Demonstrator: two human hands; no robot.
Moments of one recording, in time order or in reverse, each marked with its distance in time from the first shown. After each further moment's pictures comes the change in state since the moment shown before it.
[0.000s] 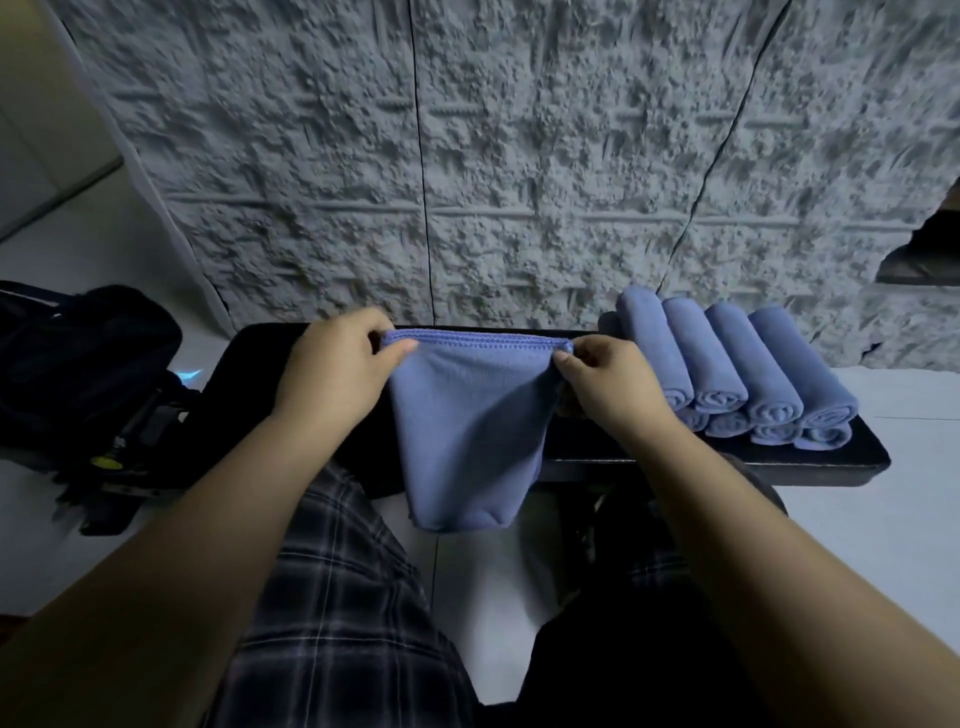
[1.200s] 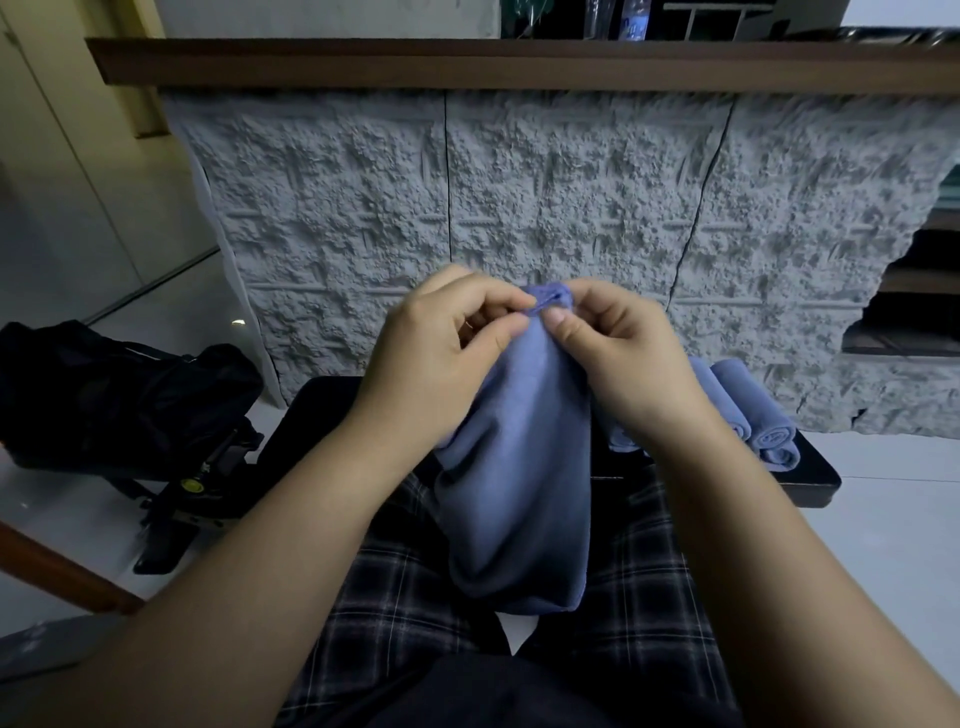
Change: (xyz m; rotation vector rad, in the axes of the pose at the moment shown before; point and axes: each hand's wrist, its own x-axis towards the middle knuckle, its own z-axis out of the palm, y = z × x) left_hand -0.107 0.120 -0.122 -0.483 0.210 0.509; right_hand -0.141 -0.132 -0.059 0.493 -0.102 -0.585
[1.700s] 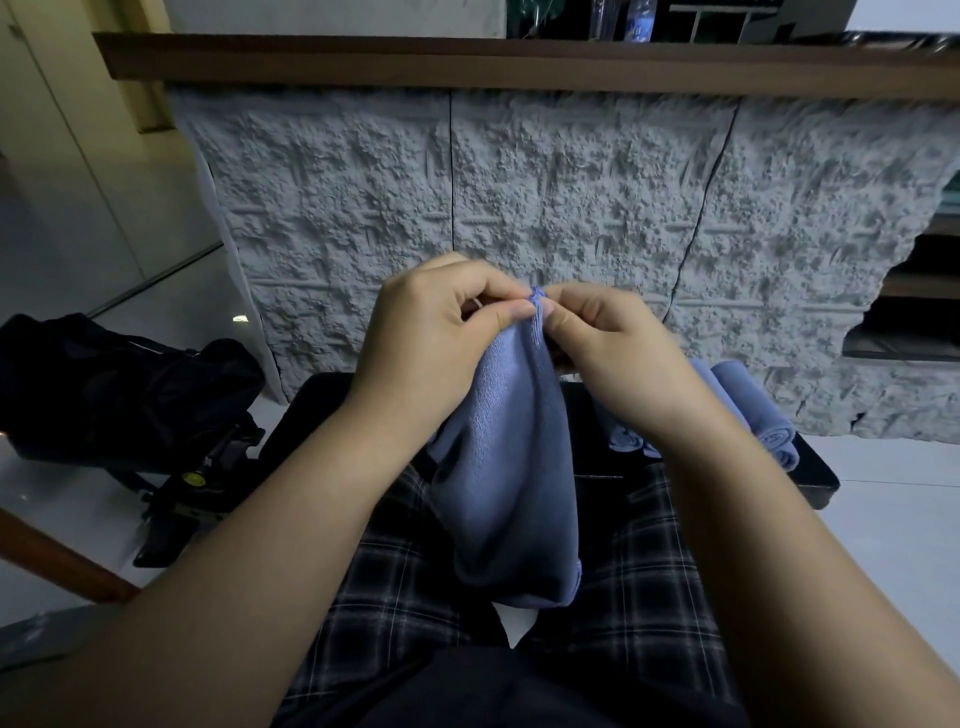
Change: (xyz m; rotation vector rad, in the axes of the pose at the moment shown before) left_hand 0.007 0.008 -0.005 -0.002 0.082 -0.037; right_hand 0.004 -0.015 0.007 -0.105 -0.131 0.129
